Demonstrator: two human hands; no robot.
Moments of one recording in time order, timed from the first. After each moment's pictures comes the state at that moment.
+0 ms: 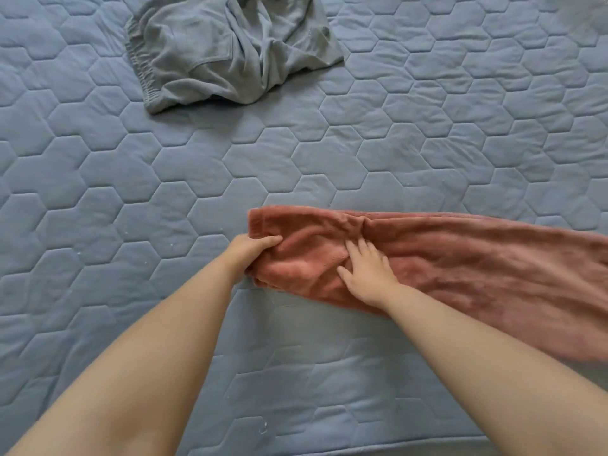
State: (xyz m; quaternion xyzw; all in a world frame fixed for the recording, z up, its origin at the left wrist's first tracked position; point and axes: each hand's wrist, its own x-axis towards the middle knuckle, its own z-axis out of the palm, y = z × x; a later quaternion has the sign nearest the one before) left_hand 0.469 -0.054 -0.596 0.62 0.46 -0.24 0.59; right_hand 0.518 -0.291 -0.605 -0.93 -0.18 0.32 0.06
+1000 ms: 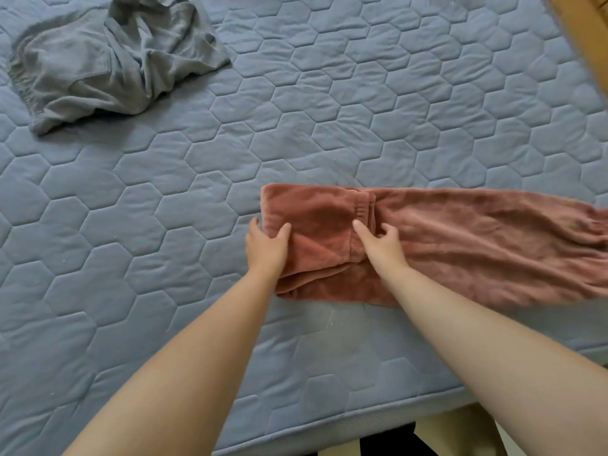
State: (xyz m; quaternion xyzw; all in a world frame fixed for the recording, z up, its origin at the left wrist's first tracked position) left_hand 0.514 -0.288 -0.582 0.74 0.42 -0.09 0.52; right_hand 0.548 -0.472 -0.568 -0.79 0.29 0.21 0.49
